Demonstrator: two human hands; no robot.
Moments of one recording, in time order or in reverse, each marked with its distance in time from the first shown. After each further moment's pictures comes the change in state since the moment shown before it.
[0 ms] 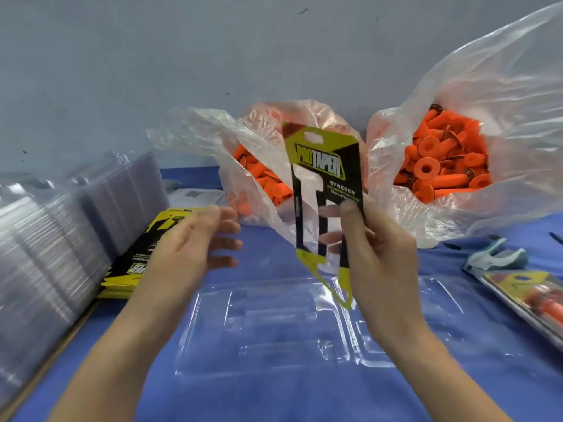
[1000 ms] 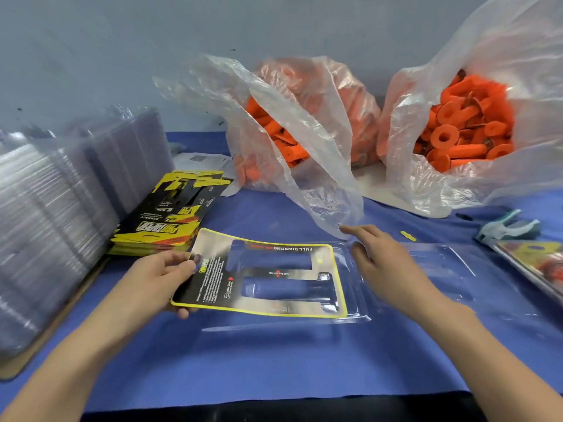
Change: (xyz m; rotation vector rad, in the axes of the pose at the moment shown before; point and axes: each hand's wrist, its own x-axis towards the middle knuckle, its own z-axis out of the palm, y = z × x) left_hand -0.032 -0.069 -0.082 0.352 -0.025 -0.412; right_hand -0.024 0.092 -0.030 -0.794 -0.585 0.205
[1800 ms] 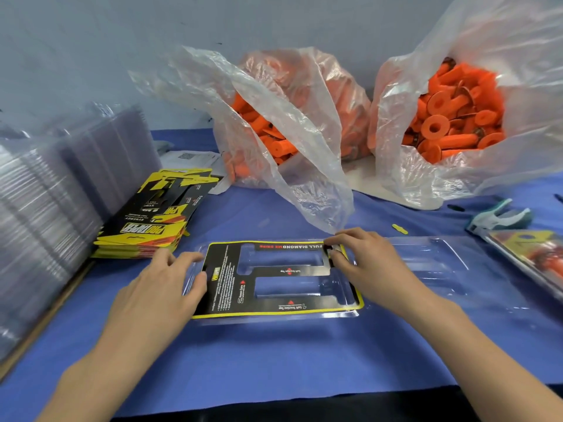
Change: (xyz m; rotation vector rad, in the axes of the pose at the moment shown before) left_hand -0.007 -0.013 0.025 0.982 0.247 0.340; right_hand 0.001 0.008 0.009 -0.075 -0.020 -0.016
